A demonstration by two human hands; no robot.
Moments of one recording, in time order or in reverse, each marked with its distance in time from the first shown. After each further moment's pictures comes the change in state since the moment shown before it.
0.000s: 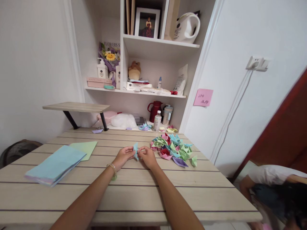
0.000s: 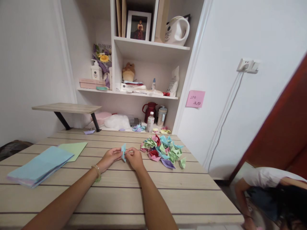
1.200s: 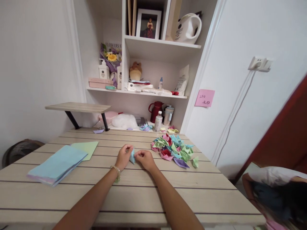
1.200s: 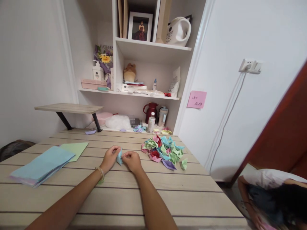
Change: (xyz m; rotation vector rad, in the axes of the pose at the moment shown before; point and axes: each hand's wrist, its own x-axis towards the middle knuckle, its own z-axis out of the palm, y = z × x) left_hand 0.003 0.001 0.003 0.398 0.239 0.434; right_hand -0.002 0.001 0.012 -0.170 -0.028 -0.045
